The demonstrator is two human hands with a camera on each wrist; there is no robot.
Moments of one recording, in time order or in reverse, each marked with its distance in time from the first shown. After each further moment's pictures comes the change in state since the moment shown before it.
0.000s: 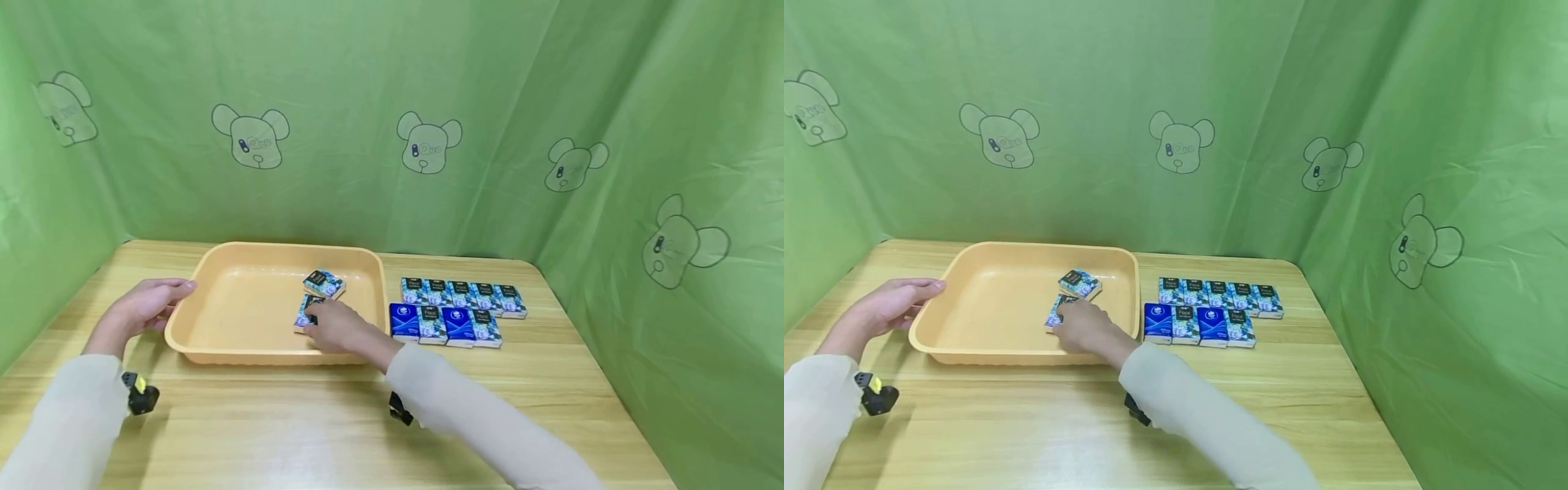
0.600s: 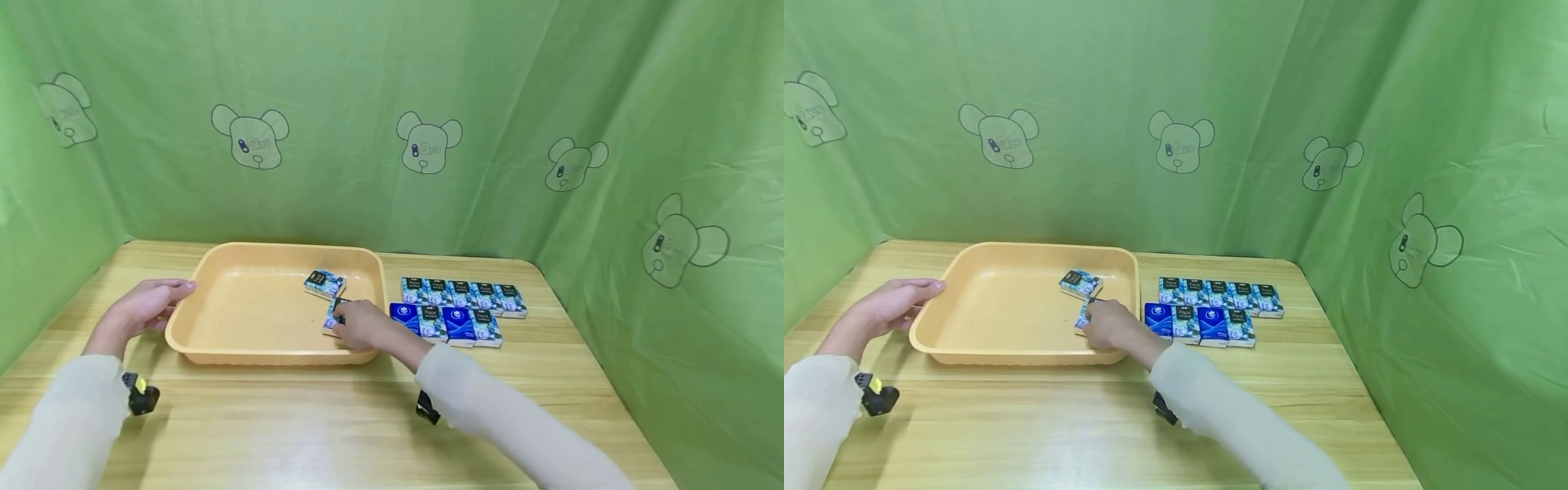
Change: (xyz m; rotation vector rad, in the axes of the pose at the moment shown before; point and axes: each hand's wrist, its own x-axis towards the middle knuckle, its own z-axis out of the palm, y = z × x) left_hand -0.001 0.000 0.000 -0.014 -0.005 0.001; right_hand -0.017 0.031 -0.014 -0.006 0.001 0.052
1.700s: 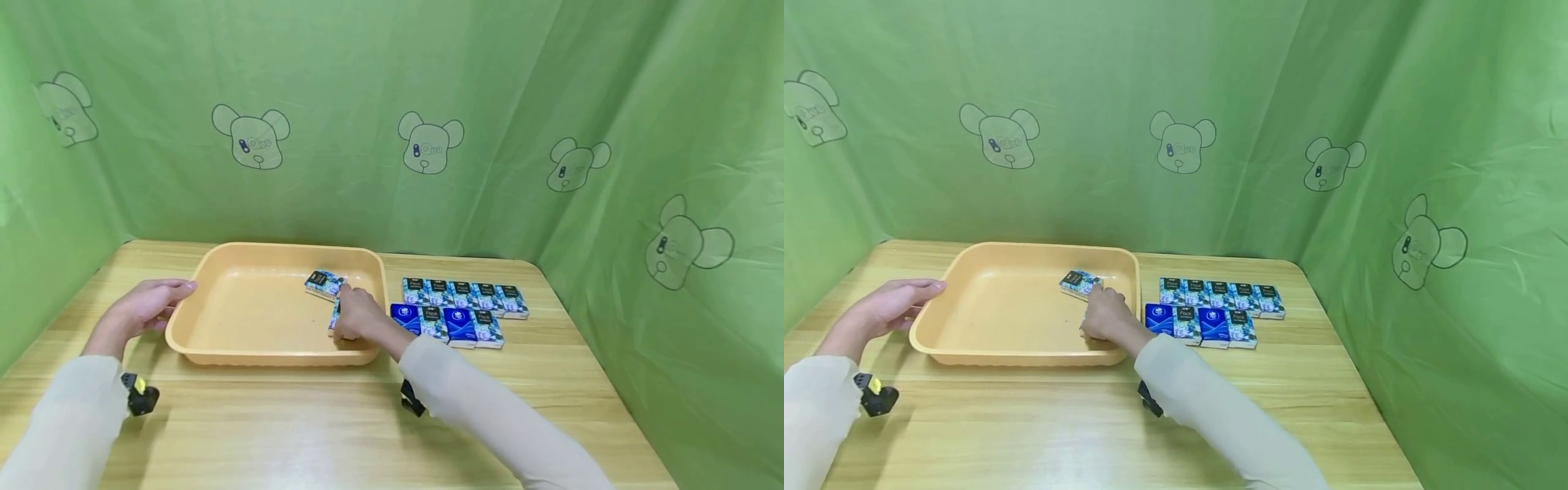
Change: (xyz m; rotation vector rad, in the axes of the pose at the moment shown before) left_hand 0.002 -0.001 -0.001 -0.017 -0.009 0.001; right_hand 0.030 -0.004 0.004 0.122 0.091 0.188
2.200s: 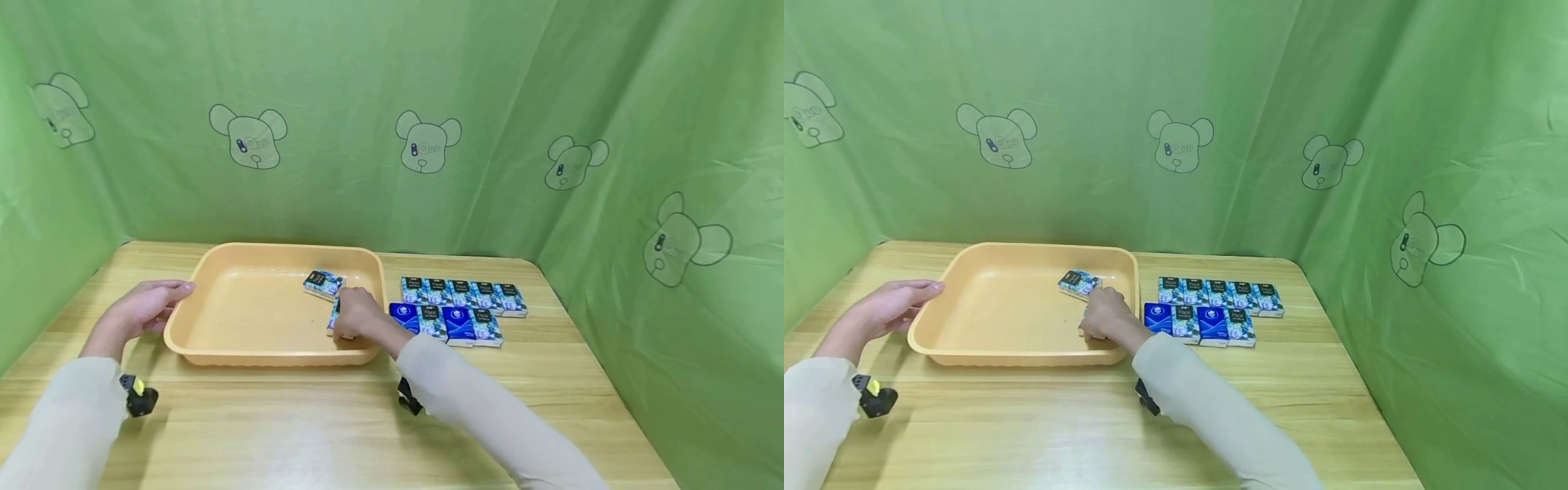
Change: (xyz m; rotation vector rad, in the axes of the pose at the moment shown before) left_hand 0.001 -0.001 0.000 -0.005 -0.004 -0.004; right_hand 0.001 0.002 -0.002 -0.021 0.004 -0.027
